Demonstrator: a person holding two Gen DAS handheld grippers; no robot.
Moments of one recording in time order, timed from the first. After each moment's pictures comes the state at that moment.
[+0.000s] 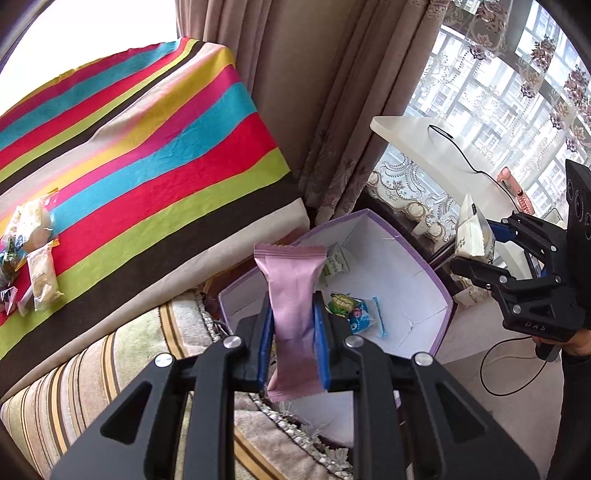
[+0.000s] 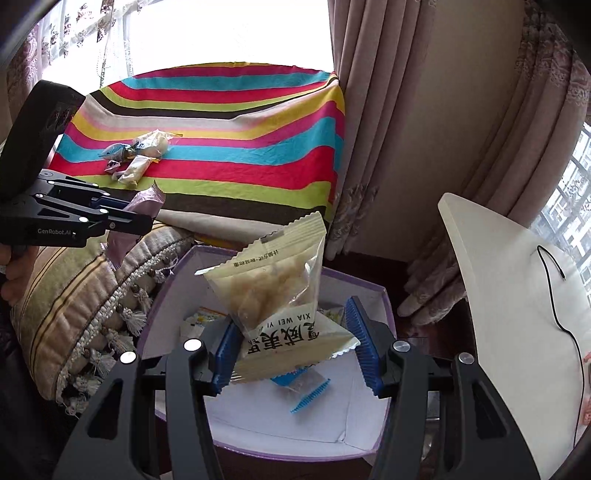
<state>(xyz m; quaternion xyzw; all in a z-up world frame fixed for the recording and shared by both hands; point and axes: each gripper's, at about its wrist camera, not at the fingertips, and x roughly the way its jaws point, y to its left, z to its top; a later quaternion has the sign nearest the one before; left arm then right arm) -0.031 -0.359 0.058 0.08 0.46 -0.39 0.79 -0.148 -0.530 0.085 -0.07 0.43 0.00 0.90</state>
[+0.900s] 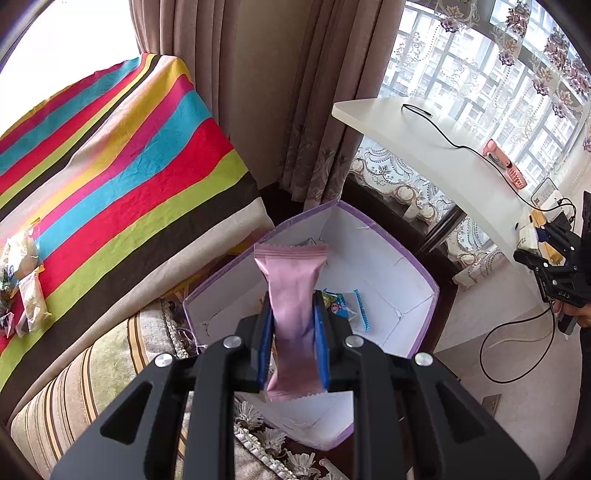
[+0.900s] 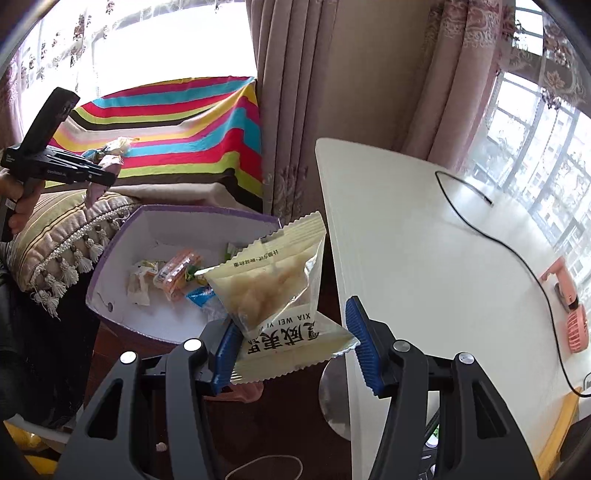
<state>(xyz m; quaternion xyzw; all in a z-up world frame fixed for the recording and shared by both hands) -0.058 -0.400 0.063 0.13 0.45 -0.41 0.79 -0.293 -0.652 0.081 -0.04 0.42 -0.06 0.91</state>
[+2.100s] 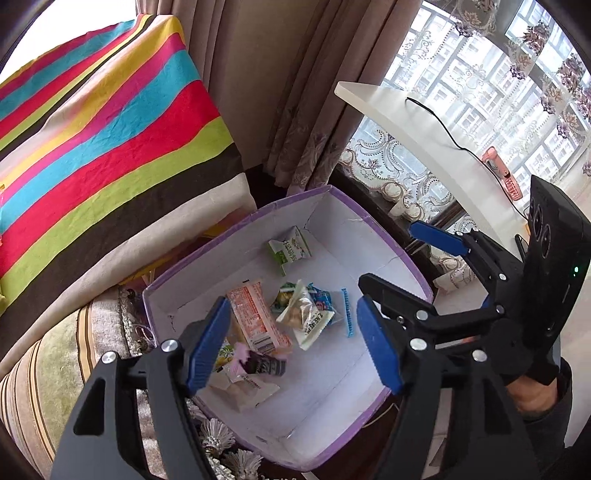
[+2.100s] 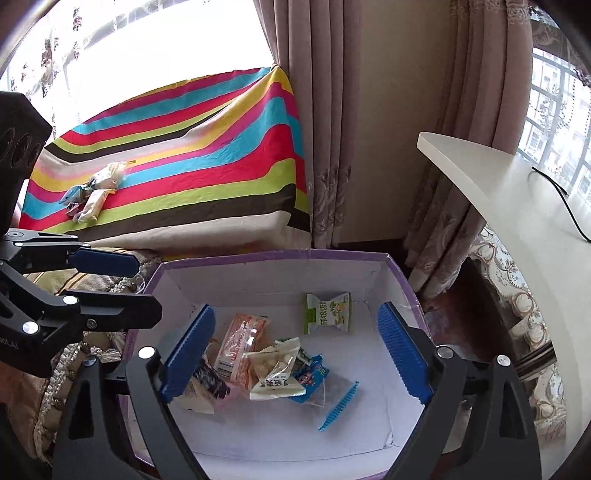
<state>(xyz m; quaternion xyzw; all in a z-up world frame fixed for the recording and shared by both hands) -0.041 -0.414 0.026 0.08 0.49 -0.42 0.76 -0.134 -0.534 0.023 0.05 0.40 -0.07 0.91</state>
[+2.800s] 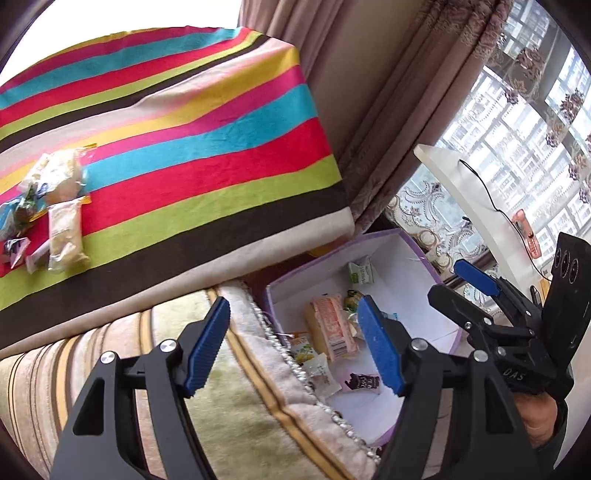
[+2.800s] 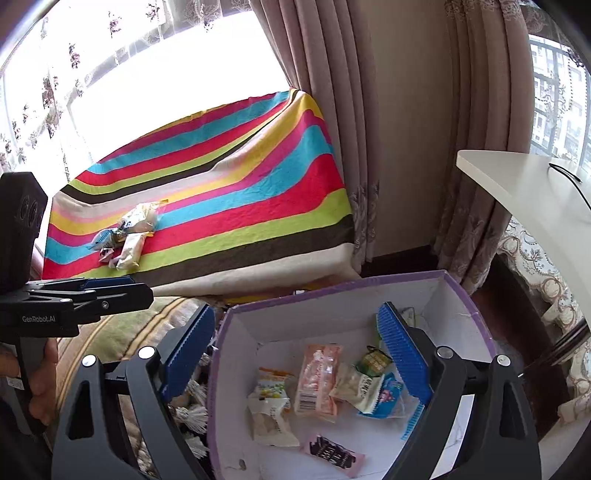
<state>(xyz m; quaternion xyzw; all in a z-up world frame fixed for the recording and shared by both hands) 0.004 -0.293 0.041 0.00 0.47 -0.34 0.81 -0.108 -0.473 0.050 0.11 0.36 -0.05 0.93</state>
